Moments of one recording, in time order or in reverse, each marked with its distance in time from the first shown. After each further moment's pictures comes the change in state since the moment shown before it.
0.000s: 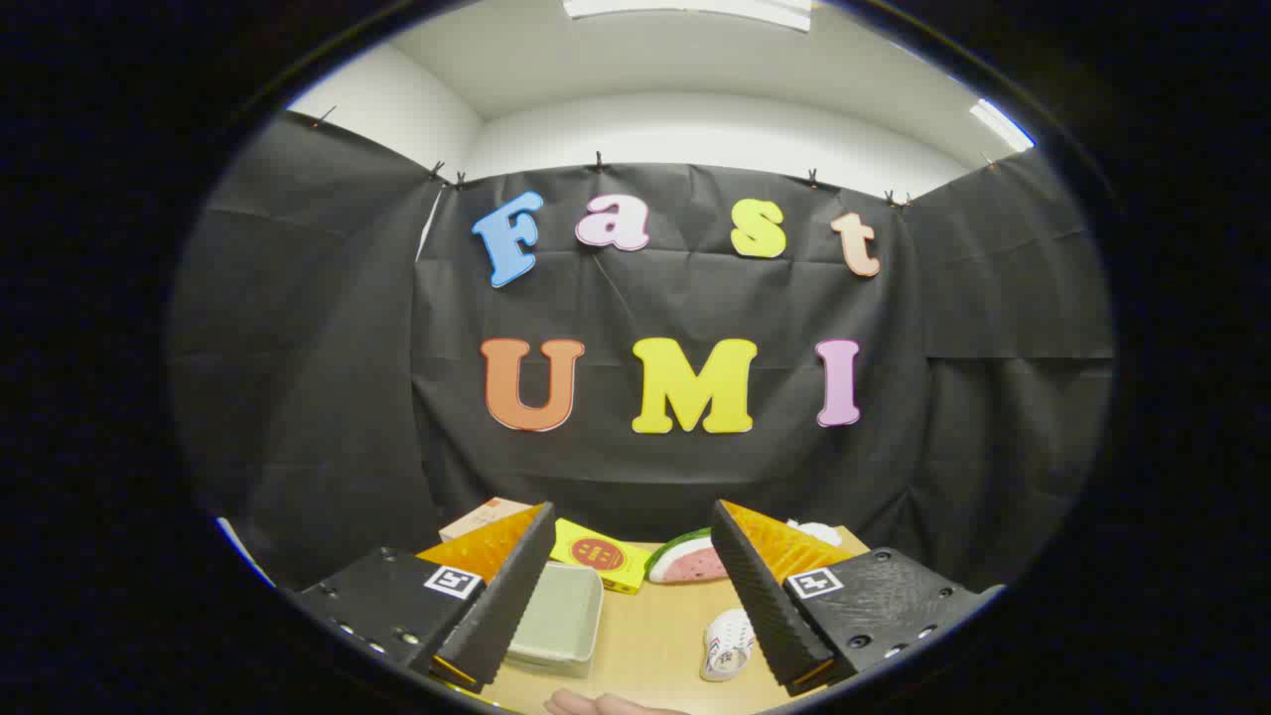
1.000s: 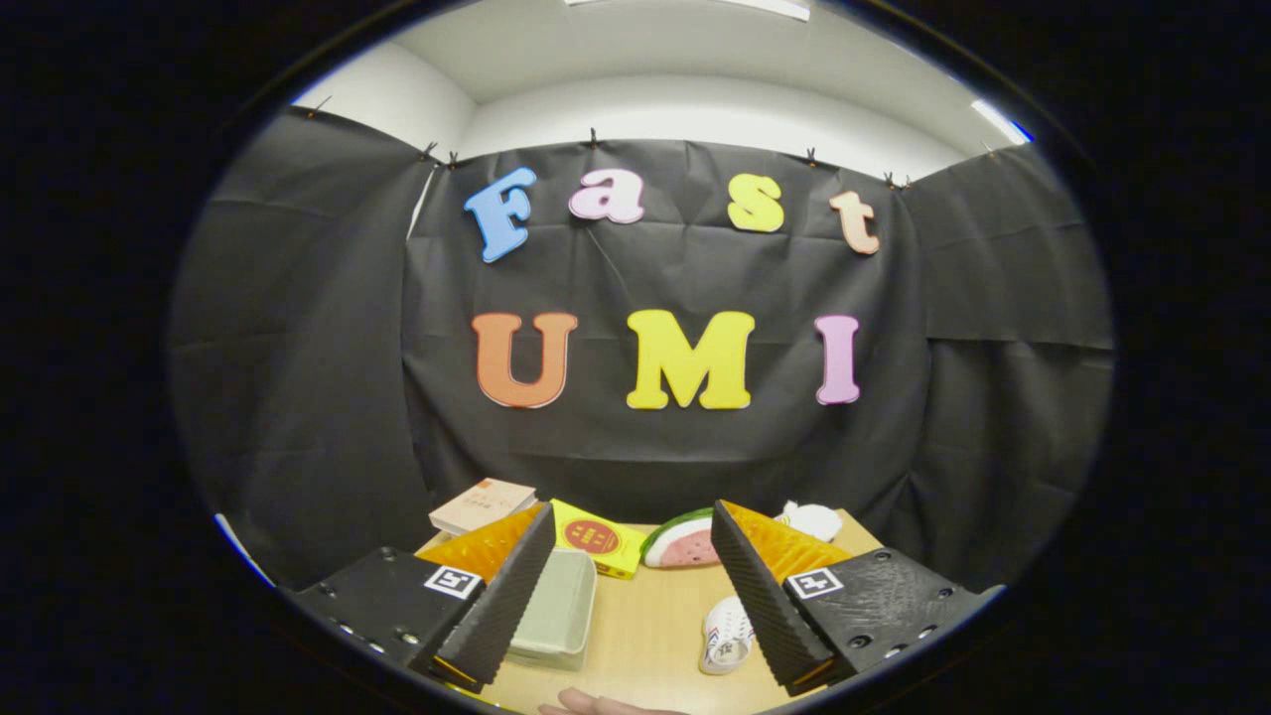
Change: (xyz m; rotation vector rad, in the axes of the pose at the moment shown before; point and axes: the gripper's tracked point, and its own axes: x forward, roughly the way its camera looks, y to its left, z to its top) arm 0.038 -0.010 -0.042 0.035 0.079 0.005
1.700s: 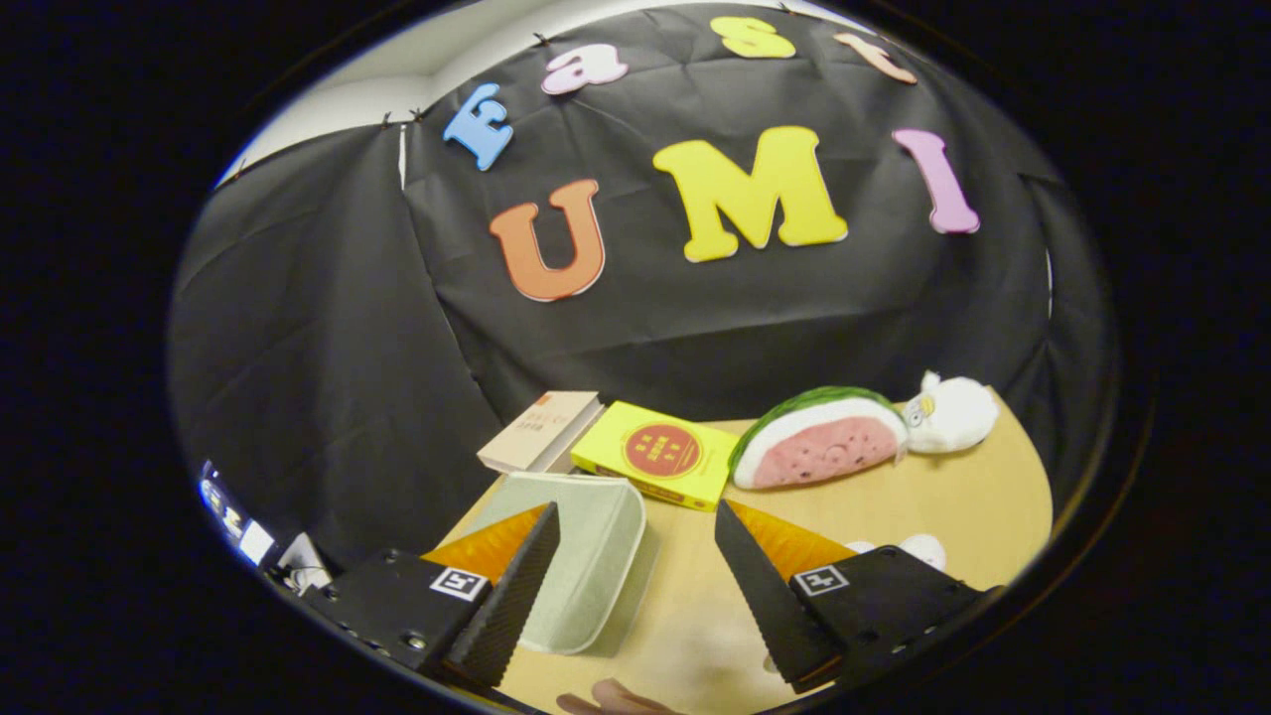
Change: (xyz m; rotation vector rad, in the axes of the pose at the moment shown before) arm 0.179 -0.014 -0.133 0.186 0.447 0.394
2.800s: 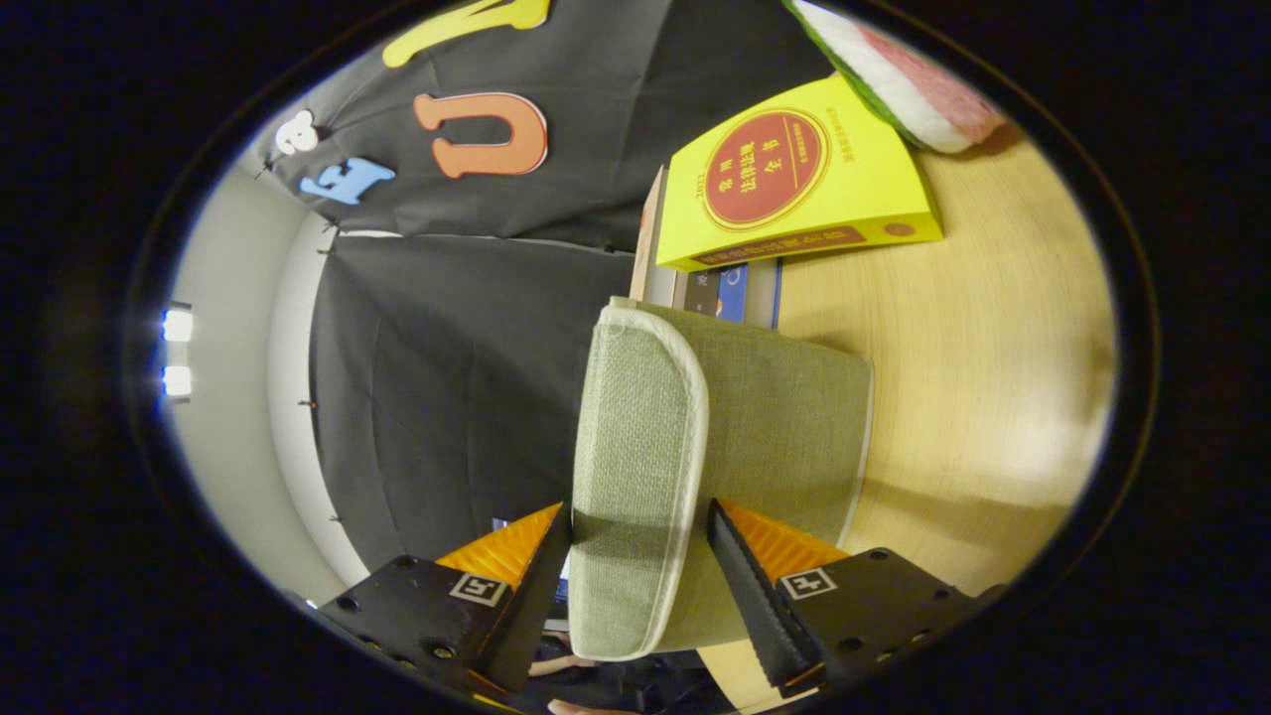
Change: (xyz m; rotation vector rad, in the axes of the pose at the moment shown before) arm 0.133 0.022 -0.088 0.605 0.621 0.851
